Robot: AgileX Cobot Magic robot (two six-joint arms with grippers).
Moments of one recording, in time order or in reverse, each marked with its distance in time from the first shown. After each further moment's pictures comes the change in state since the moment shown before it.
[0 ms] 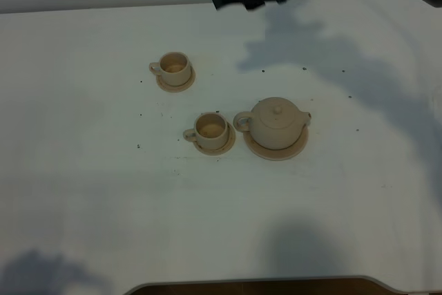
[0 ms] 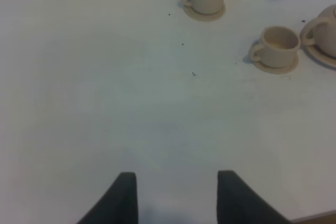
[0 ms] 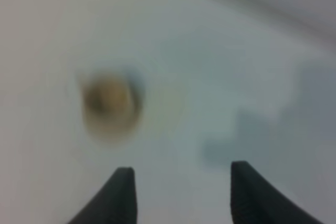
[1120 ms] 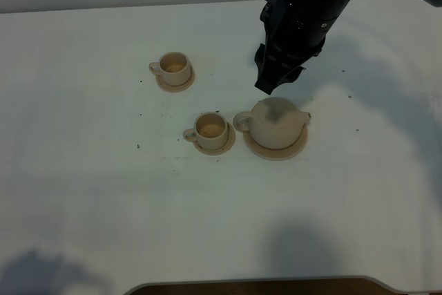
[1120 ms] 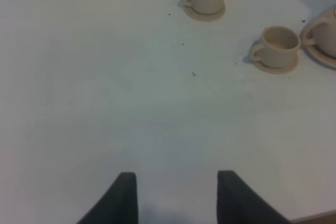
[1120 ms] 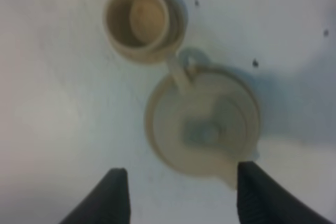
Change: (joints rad) left arm 0.000 0.000 0.000 0.000 0.000 0.000; right arm 0.000 0.000 0.000 0.128 0.586 -0.539
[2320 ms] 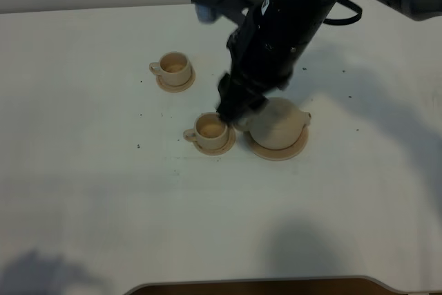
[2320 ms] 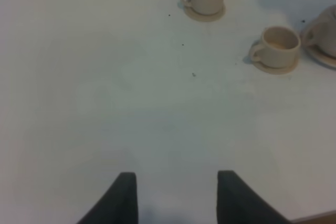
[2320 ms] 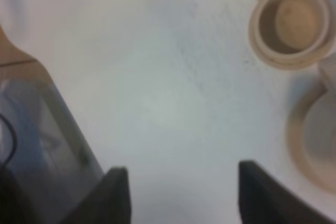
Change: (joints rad) left arm -0.003 -0.001 -0.001 0.003 -0.001 0.002; right arm 0.068 -0.003 0.011 0.215 -0.269 0.072
